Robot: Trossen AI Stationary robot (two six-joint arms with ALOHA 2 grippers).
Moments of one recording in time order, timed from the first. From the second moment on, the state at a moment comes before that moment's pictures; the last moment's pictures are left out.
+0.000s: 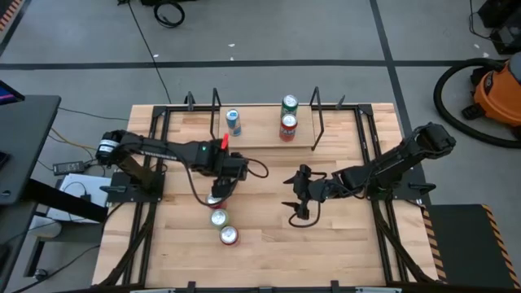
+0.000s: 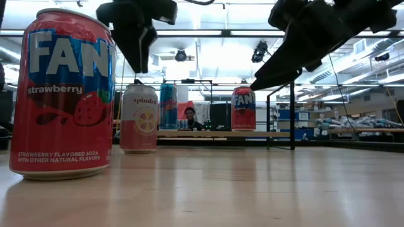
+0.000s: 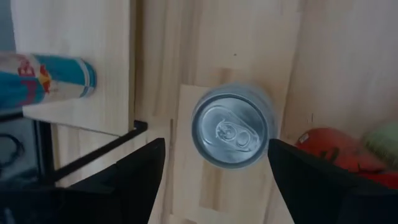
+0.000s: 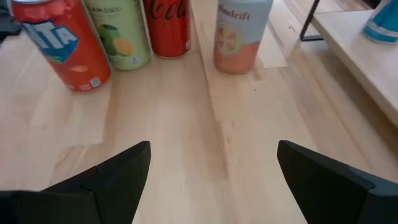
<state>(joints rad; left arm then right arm) -0.11 1.62 1.43 -1.22 -0.35 -0.14 0.32 1.41 0.65 0.15 0.37 0.24</state>
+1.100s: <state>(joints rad) 0.05 1.62 1.43 -1.21 -0.31 -0.17 0.38 1.39 0.65 0.27 0.55 -0.20</state>
